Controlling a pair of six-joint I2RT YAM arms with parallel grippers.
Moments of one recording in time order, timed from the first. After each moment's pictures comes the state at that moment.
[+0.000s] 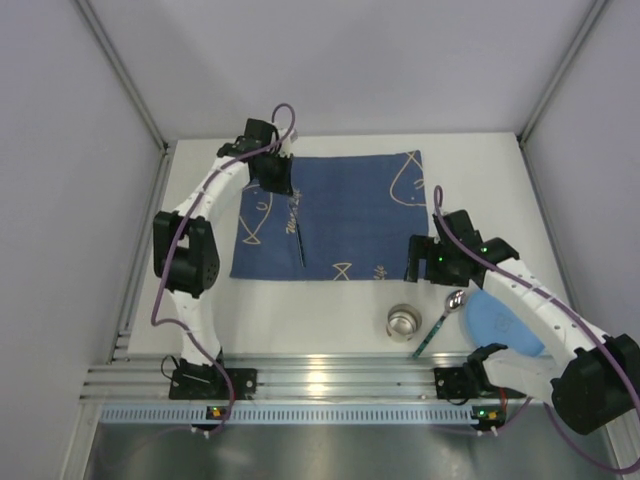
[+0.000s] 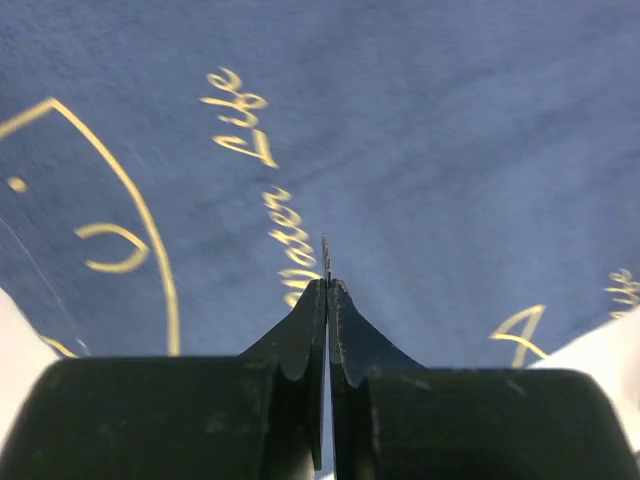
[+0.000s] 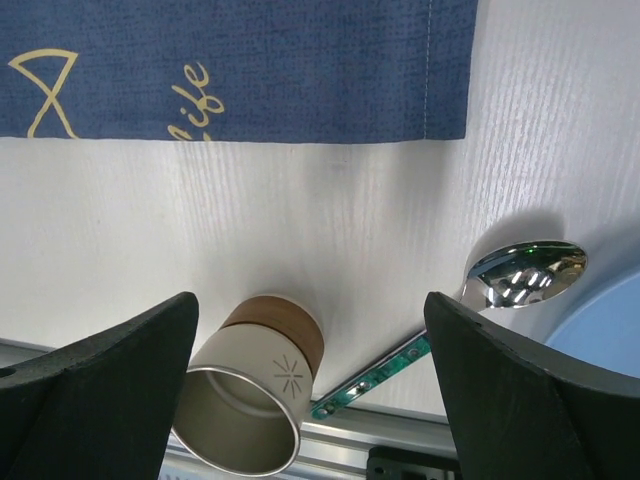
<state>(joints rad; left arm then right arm) -0.29 1.96 1.74 -0.71 0.27 -0.06 0.42 1.10 0.82 -0.77 0.01 0.48</state>
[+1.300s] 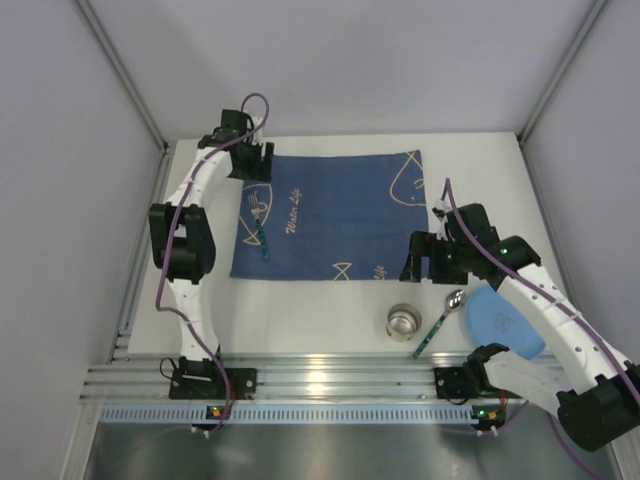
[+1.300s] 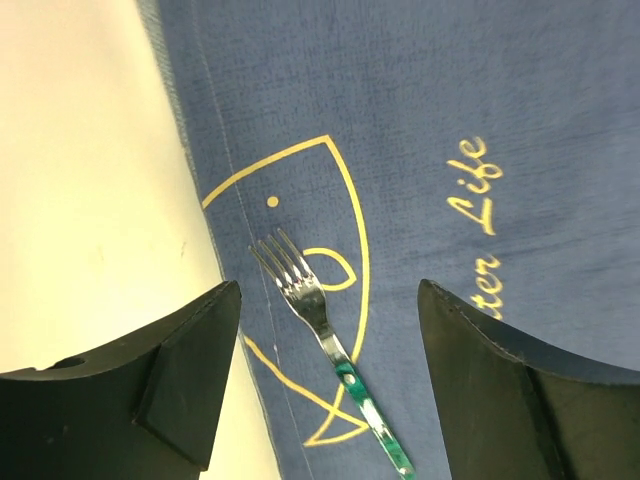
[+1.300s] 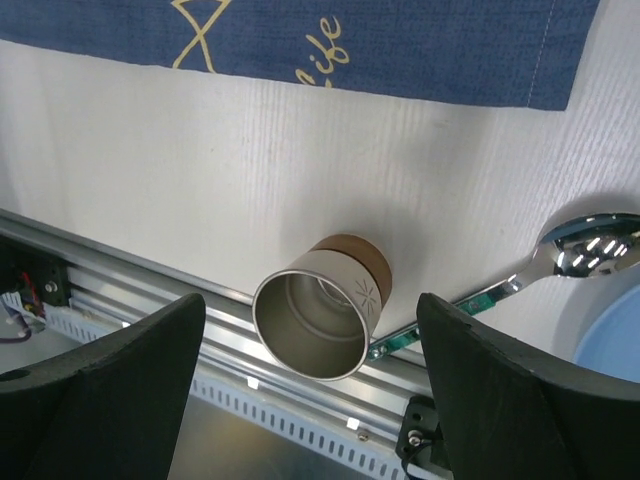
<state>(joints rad) -0.12 2.14 1.94 -0.72 0.08 0.03 0.42 1.02 0.95 -0.90 -0.20 0.45</state>
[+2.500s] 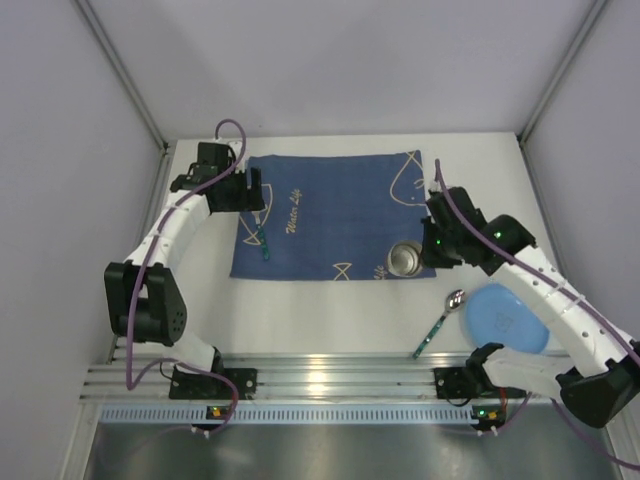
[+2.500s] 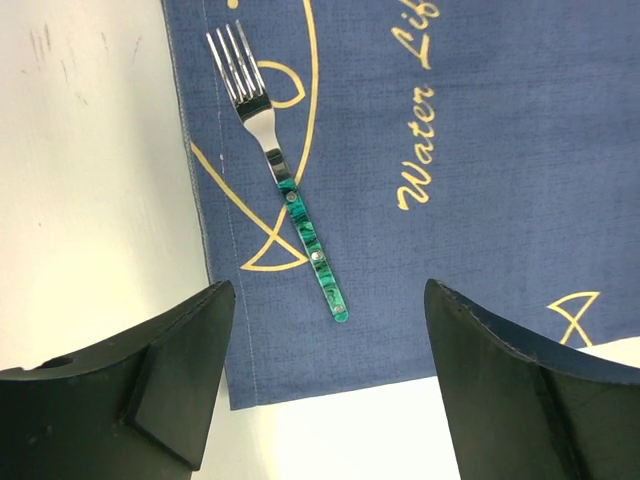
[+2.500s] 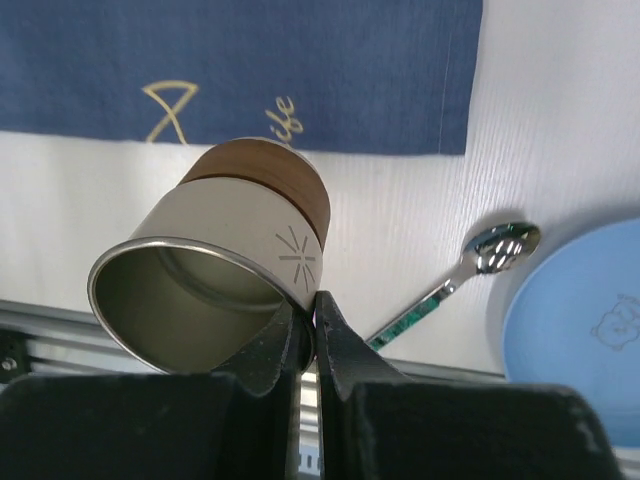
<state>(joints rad) -0.12 1.59 1.35 -0.62 0.12 -0.14 0.60 1.10 1.16 -1.07 0.14 0.55</state>
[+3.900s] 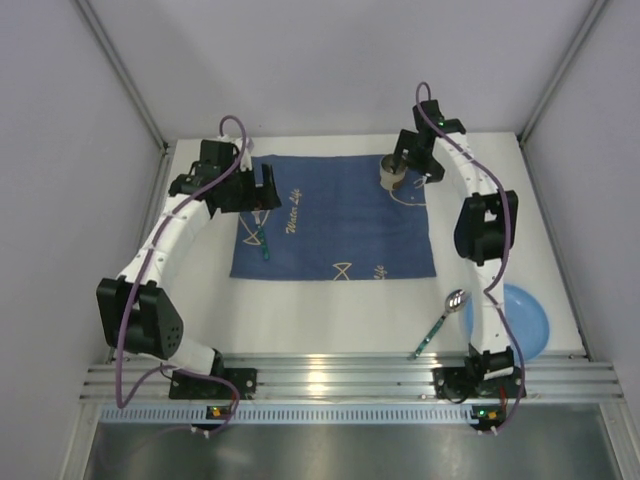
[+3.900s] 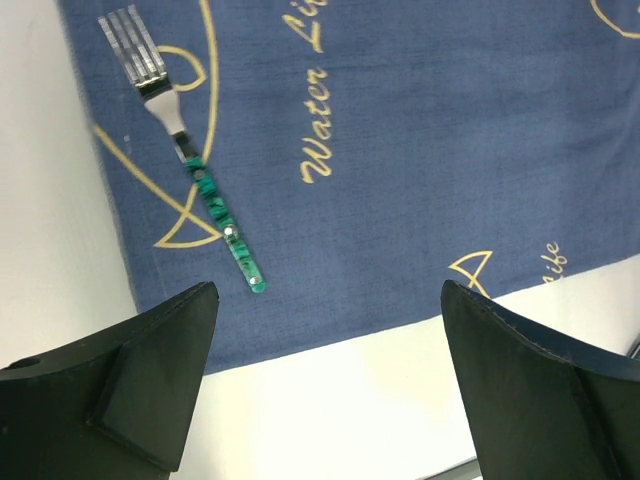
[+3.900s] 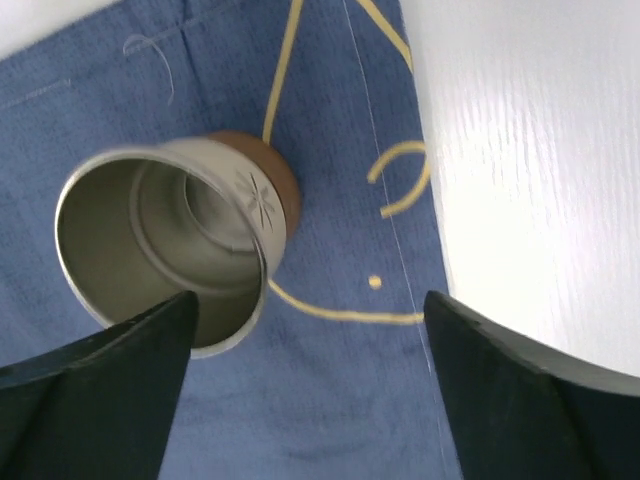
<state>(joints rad) -0.16 1.50 1.37 -0.69 0.22 -0.24 0.21 2.42 2.34 -0.96 0.09 0.49</state>
